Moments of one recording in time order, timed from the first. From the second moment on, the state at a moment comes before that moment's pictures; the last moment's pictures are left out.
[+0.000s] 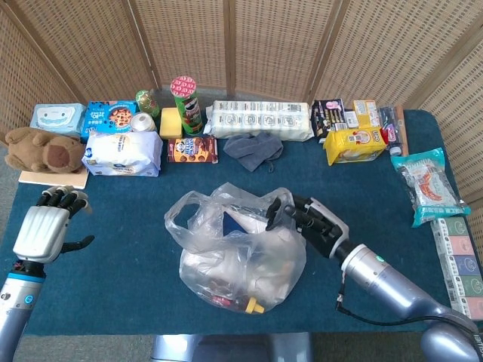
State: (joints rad) left arm -0.30 -1.04 -0.12 -1.94 1.36 1.35 0.36; right arm 0.40 -0.95 0.76 -2.14 -1.03 0.34 1.42
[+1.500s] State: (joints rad) left arm -0.40 -1.05 -0.15 -1.98 1.42 1.29 0.44; right arm 0.09 -1.35 1.33 -1.84 -0.69 -0.44 0.65
